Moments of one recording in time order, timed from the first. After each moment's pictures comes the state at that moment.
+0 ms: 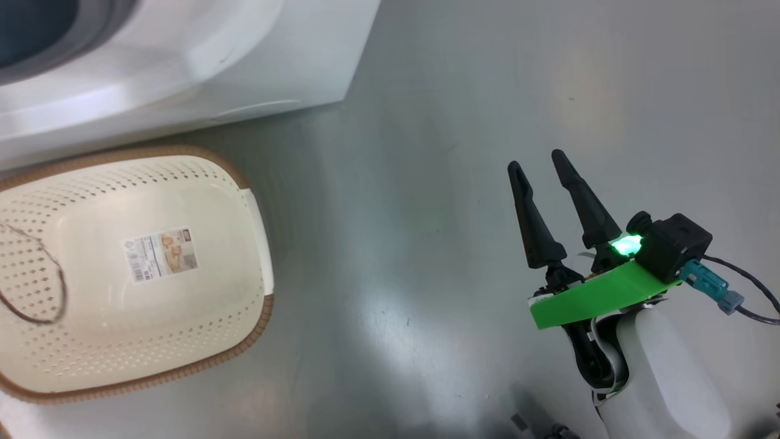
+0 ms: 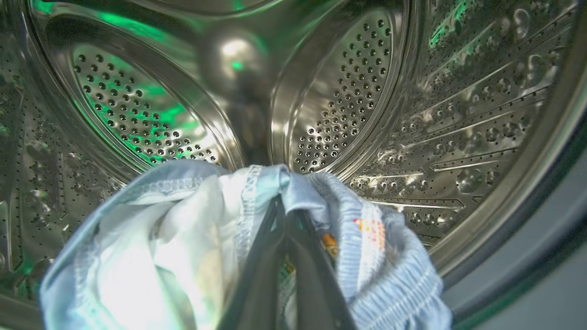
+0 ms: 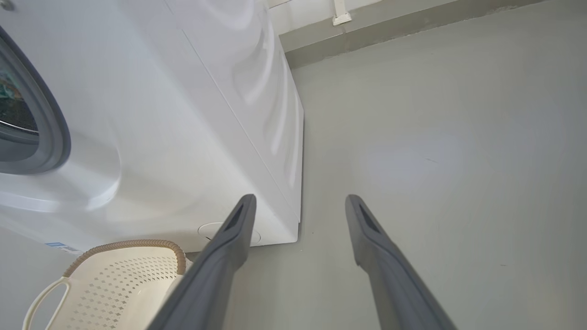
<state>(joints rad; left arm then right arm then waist) -0.96 0.32 0.02 0.28 -0.40 -0.07 -0.02 -0.41 -0.06 0.18 0.18 0.39 0.13 -0.26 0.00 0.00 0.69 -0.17</state>
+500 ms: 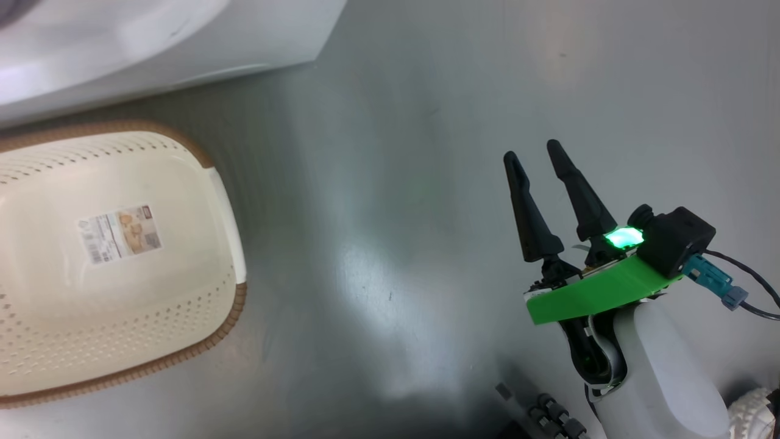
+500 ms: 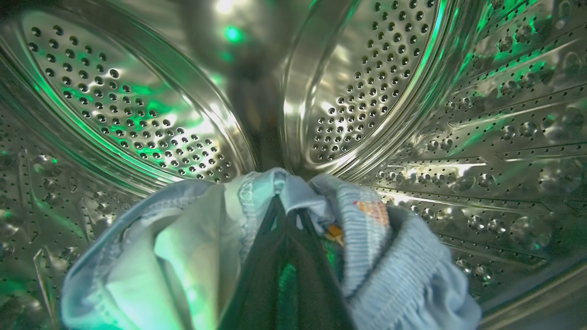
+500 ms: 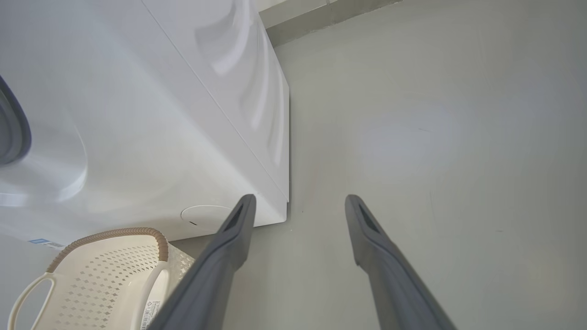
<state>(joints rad) -1.28 0.43 -0.04 0.49 -0.39 -0.10 0.09 -0.42 -0.06 0.19 0.16 0.44 0.13 -0.26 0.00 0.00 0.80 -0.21</state>
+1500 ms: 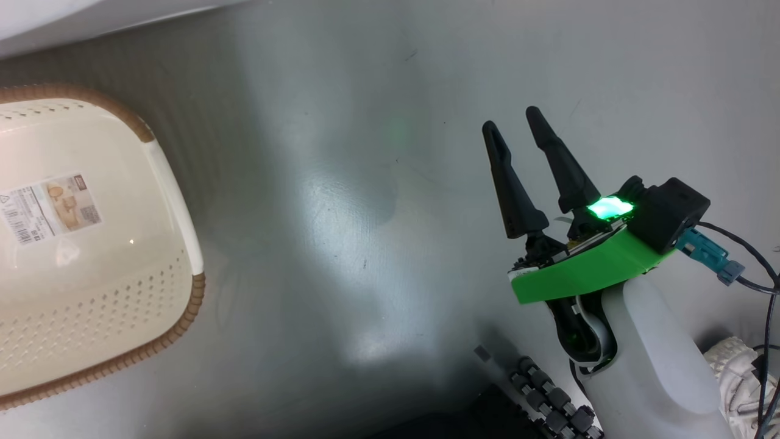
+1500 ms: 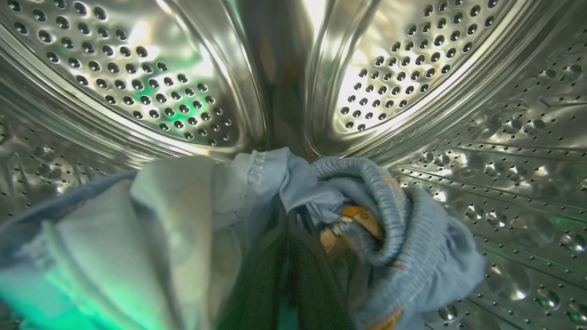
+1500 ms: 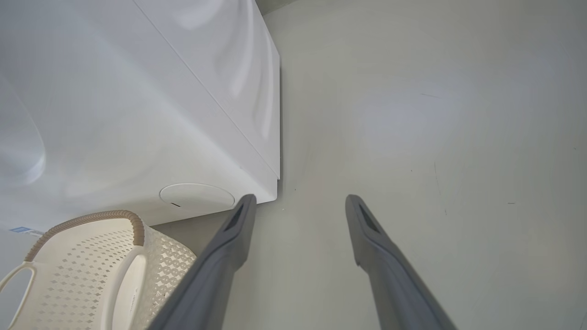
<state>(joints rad) -1.69 0.57 -0.21 0.73 -0.54 -0.13 0.24 -0.49 -0.05 0.26 0.14 0.50 0.13 -0.26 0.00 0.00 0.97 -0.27</state>
